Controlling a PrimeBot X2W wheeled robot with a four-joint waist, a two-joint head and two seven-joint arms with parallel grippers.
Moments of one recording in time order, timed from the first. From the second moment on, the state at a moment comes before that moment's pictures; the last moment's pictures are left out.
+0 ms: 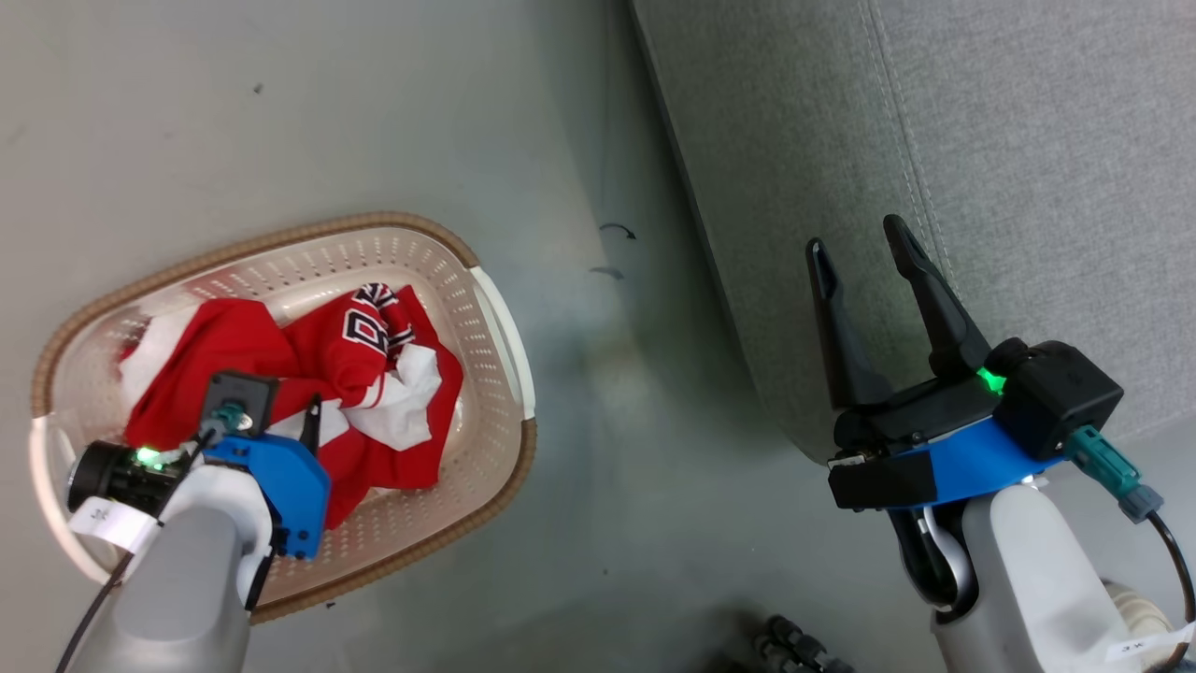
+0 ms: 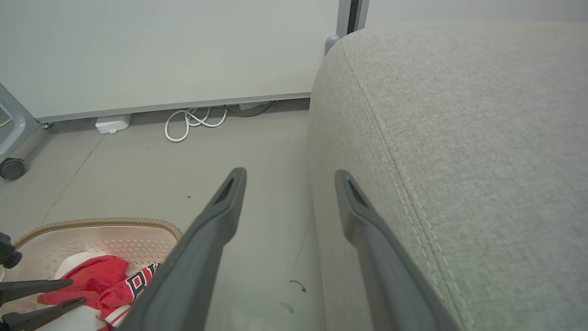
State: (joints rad) left arm -0.56 0.27 -0.29 0.94 -0.09 -0.11 -0.05; right arm -0.36 -0.05 0.15 0.14 0.18 0.13 -0.26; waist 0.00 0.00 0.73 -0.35
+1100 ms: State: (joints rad) left arm -0.68 0.21 -0.39 1.18 -0.10 -0.12 0.06; right arm -0.38 -0.05 0.18 0.13 0.20 0.13 -0.26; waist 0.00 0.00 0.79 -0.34
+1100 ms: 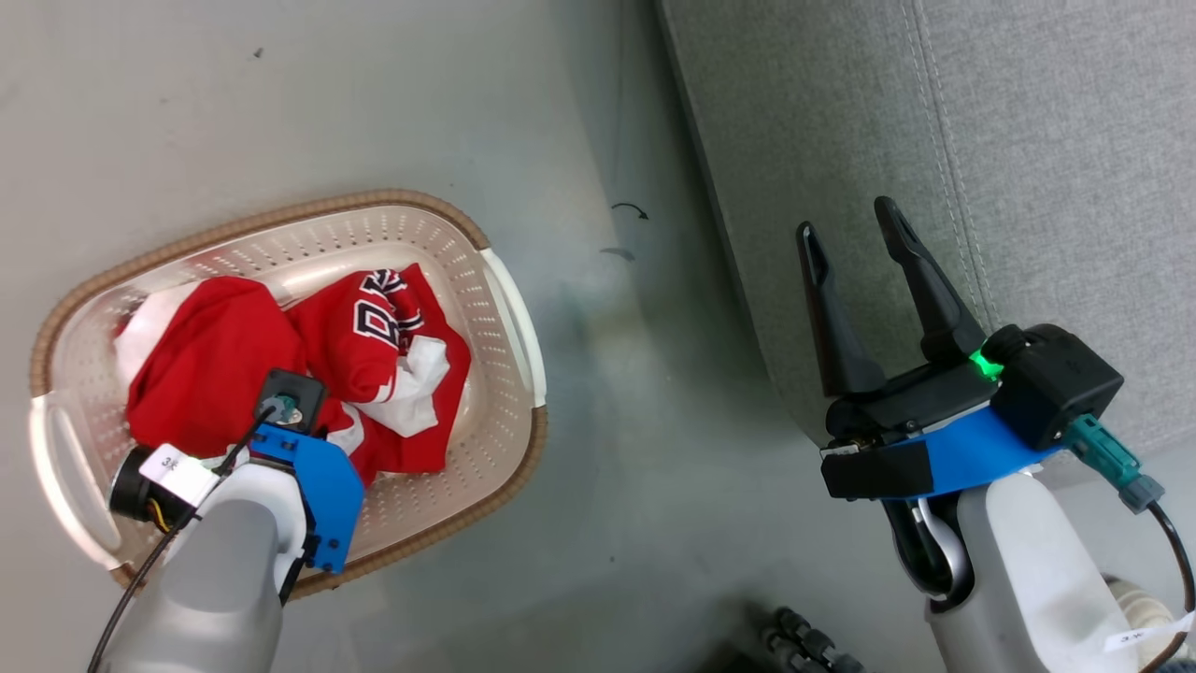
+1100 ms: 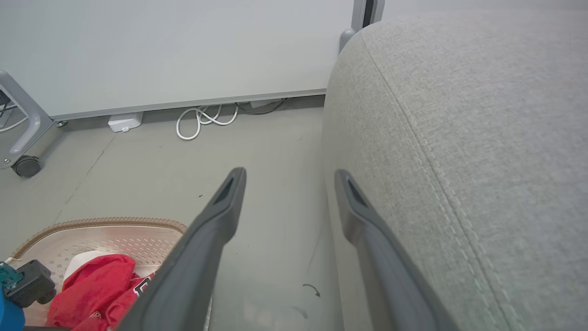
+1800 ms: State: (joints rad) left arm -0.65 0.06 -0.48 1.18 -0.24 -0.13 -0.12; right arm -0.33 -0.05 0.10 0.22 0.10 0.13 -0.26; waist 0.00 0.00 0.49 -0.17
